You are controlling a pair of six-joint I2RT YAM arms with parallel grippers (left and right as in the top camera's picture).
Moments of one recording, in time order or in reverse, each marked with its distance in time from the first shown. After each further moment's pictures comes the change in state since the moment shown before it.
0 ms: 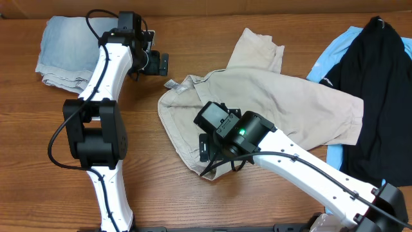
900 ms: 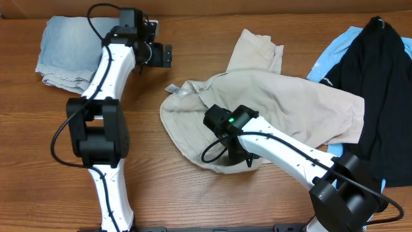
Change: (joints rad) left arm -0.018 0.025 -0.004 0.183 0.051 0.026; right arm -0.090 0.171 -0.109 -0.095 0.241 0.068
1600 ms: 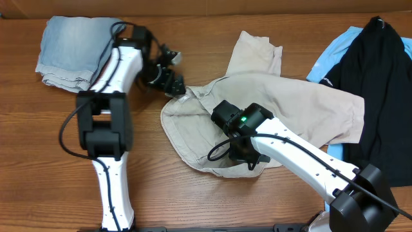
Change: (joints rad) left arm 0.014 0.093 0.024 -0.375 0.317 0.349; right arm -0.034 -0.097 0.000 -0.030 -0.184 0.028
